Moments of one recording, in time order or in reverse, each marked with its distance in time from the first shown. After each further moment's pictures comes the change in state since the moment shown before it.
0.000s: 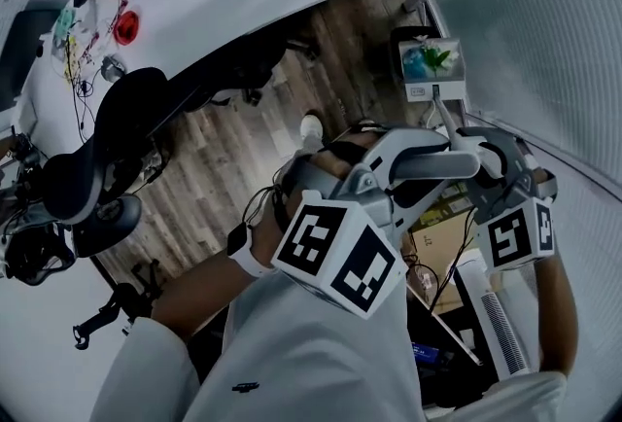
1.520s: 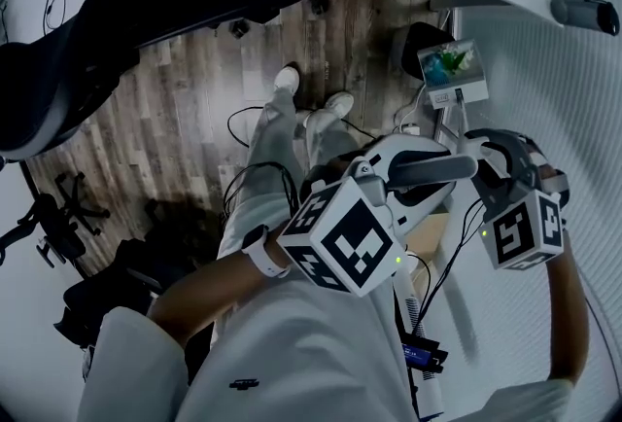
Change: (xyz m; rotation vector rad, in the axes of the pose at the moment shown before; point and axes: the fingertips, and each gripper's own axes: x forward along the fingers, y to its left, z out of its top) left arm -0.026 0.012 -0.070 -0.608 -0.252 0.144; right arm 0.055 0.014 0.015 -0.357 0.250 0.369
